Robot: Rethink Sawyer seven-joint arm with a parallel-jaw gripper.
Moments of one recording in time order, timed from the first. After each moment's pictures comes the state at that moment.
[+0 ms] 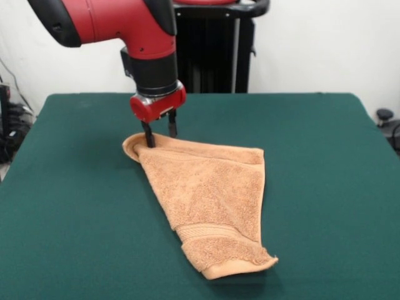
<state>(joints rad) -0.88 -0.52 0.65 1.91 -1.05 0.56 1.42</state>
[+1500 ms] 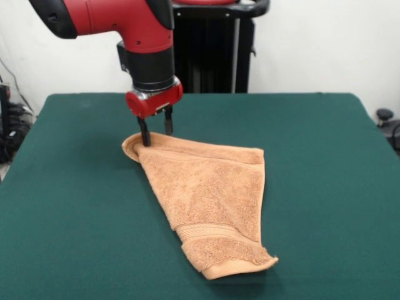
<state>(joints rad) -0.88 -0.55 0.65 1.92 -1.05 0.56 1.42</state>
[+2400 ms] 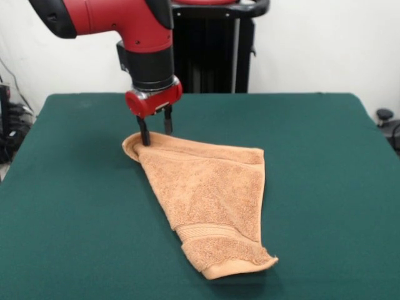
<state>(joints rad) -0.89 -0.55 0.65 1.92 -1.05 0.56 1.42</state>
